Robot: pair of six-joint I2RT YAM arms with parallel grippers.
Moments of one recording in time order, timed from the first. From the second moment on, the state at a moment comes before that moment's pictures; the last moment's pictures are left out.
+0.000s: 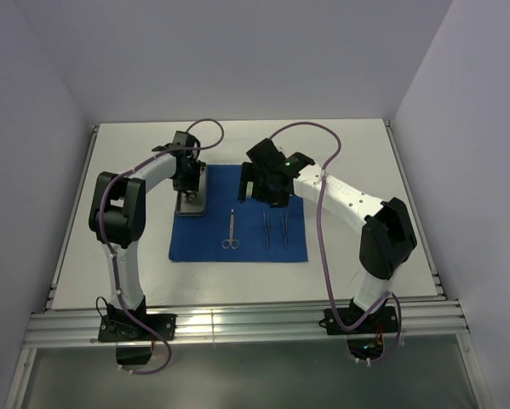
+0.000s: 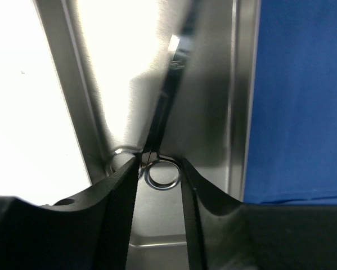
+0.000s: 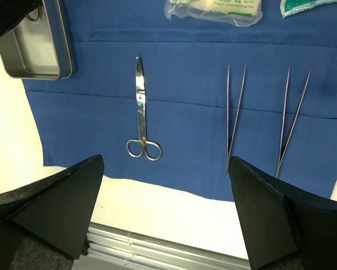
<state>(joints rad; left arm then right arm) -0.28 2.07 1.51 -0.59 -0.06 -0.18 0.69 1.74 1.50 -0.80 0.09 0.77</state>
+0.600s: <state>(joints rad) -0.22 2.06 1.50 -0.61 0.13 -0.21 0.69 1.74 1.49 -0.80 0.08 0.77</state>
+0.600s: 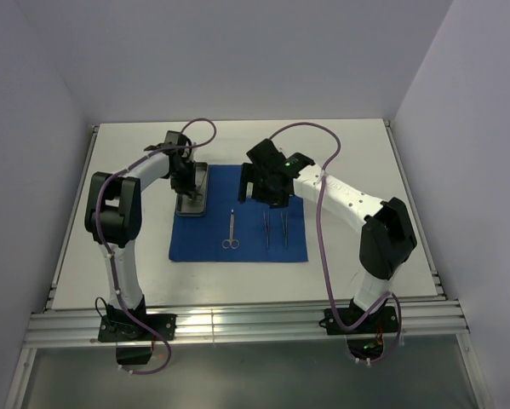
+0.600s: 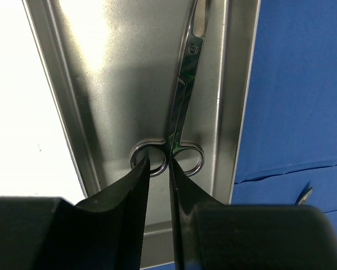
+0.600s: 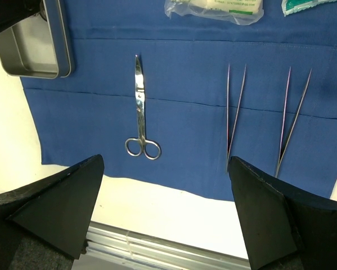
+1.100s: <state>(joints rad) -0.25 2.04 1.47 -0.58 0.12 -0.20 0.69 1.74 1.48 -0.79 0.08 0.76</state>
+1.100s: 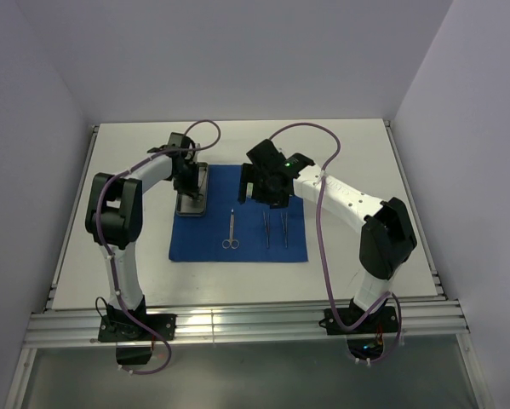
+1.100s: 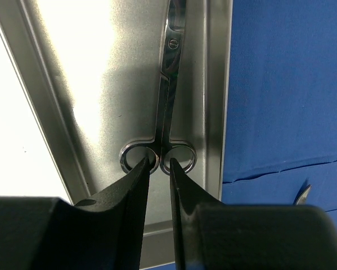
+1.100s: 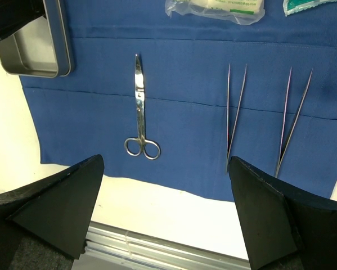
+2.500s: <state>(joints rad) -0.31 2.01 1.39 -0.46 -0.06 -0.18 0.68 1.74 1.48 -0.79 0.08 0.75</state>
